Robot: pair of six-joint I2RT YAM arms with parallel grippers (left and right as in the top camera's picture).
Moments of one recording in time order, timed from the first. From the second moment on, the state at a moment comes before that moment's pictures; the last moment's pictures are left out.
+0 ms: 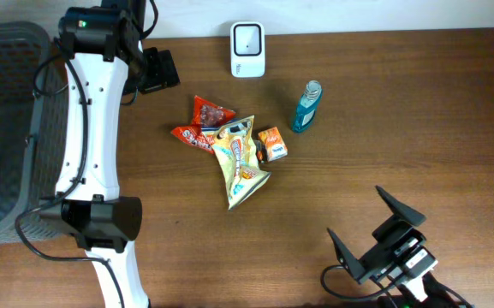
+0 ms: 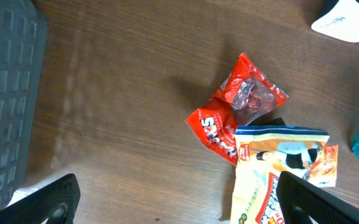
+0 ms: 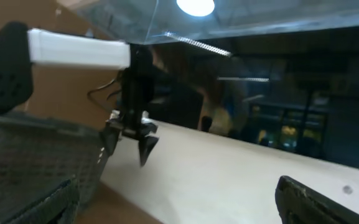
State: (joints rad) left arm -0.13 2.14 2.52 -1.65 -0.10 -0.41; right arm 0.02 0.01 0.02 0.68 -0.64 0.15
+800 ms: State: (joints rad) left arm -0.13 2.14 2.52 -1.65 -0.10 -0.41; right arm 0.03 0.58 0.90 -0.44 -0.71 0.04
